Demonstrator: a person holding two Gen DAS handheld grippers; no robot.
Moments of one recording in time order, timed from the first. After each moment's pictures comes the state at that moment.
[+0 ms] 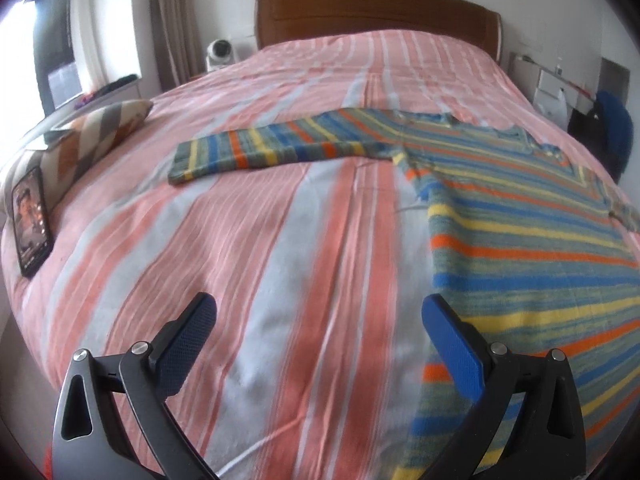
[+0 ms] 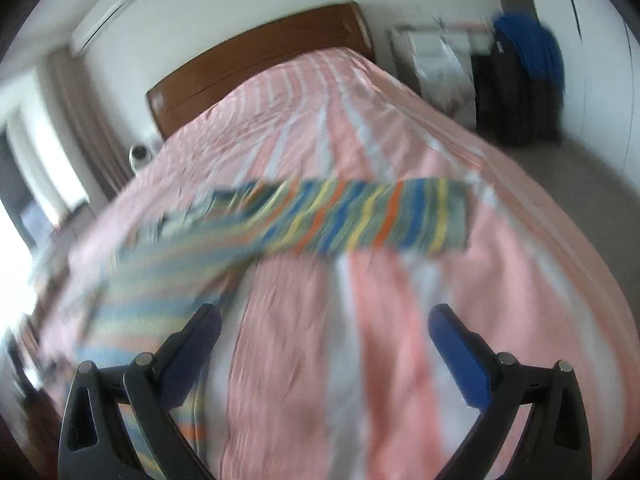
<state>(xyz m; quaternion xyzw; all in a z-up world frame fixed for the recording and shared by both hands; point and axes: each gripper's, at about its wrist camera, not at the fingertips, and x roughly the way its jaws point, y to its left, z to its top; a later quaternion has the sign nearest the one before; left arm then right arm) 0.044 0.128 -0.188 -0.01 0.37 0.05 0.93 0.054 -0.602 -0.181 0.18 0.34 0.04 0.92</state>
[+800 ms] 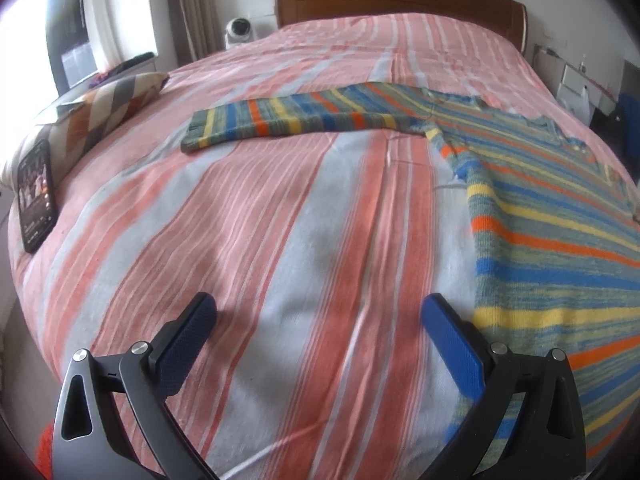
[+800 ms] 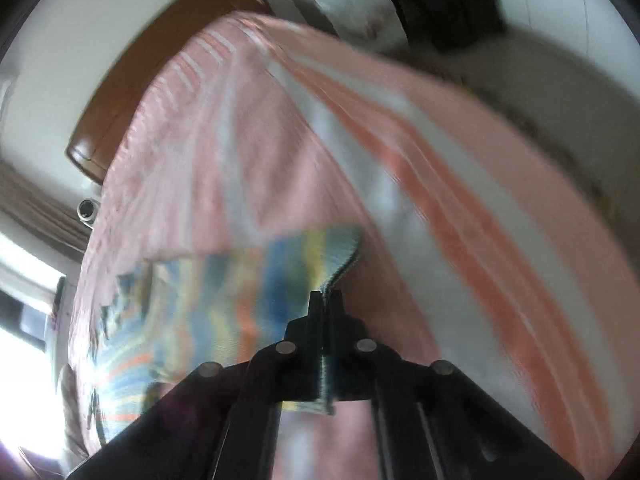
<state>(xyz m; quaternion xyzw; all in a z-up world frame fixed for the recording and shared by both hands) 0.050 0.135 -0.205 -0.02 0.40 0.08 0.91 0.179 -0.706 -0.205 0.29 0.42 -0.03 0.86</state>
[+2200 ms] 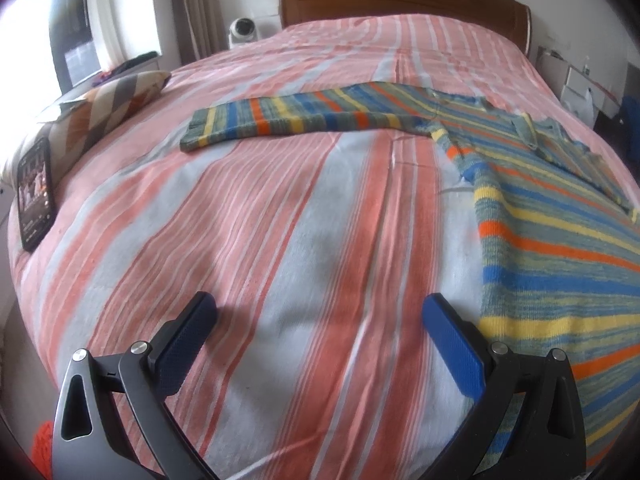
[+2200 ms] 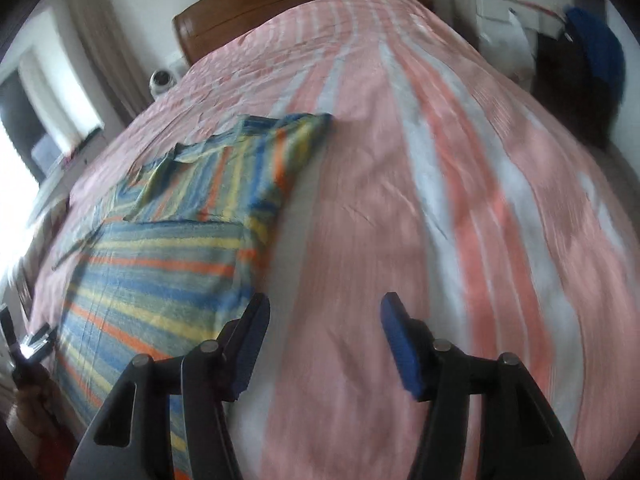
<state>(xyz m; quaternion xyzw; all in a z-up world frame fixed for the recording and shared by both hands) 0.056 0.134 -0.209 -0.02 0.40 0.09 0.91 0.145 -0.484 -0.202 0.07 0.44 0.11 0.89</state>
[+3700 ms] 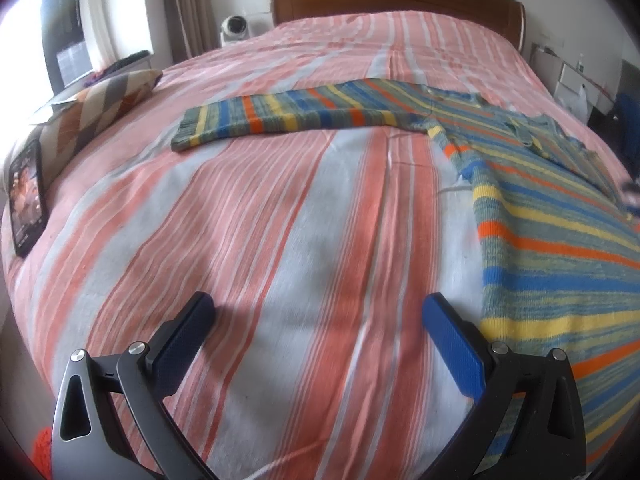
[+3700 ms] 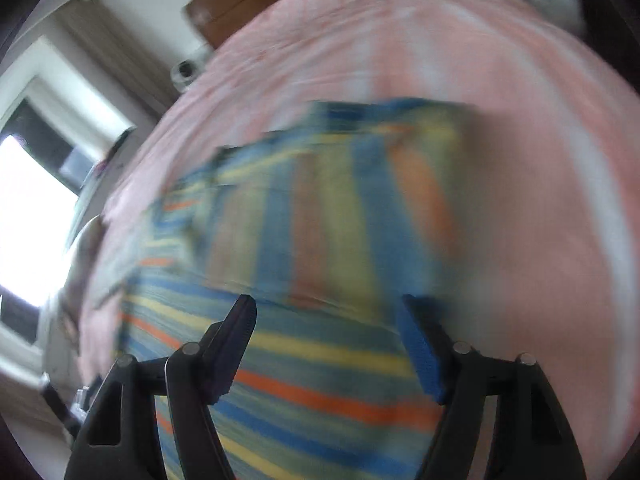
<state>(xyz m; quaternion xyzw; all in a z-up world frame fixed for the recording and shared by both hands) 0.059 0.138 -0.211 -0.02 0.41 0.07 0.91 0.220 -0.432 -0.225 0.16 0.48 0.16 0.85</state>
